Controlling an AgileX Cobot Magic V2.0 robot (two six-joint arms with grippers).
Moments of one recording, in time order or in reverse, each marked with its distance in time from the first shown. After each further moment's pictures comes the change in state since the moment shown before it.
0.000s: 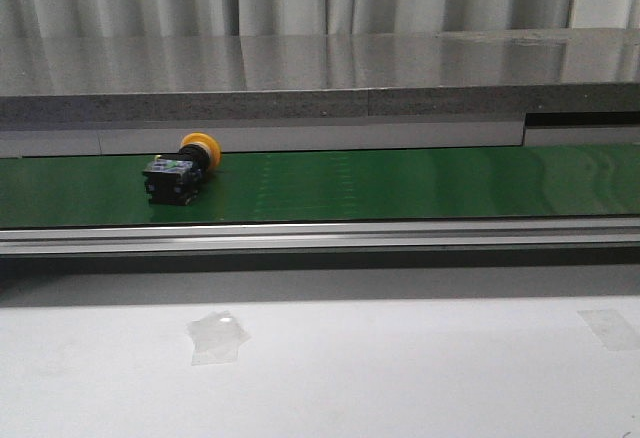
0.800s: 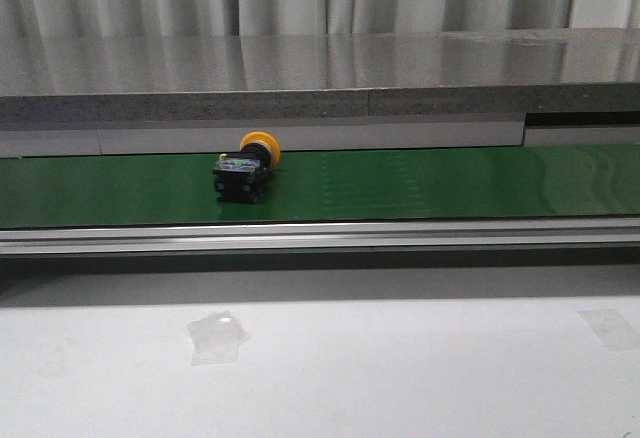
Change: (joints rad) left arm 0.000 0.000 0.000 0.000 0.000 0.000; right arm 0.000 0.273 -0.425 0.050 0.292 0.000
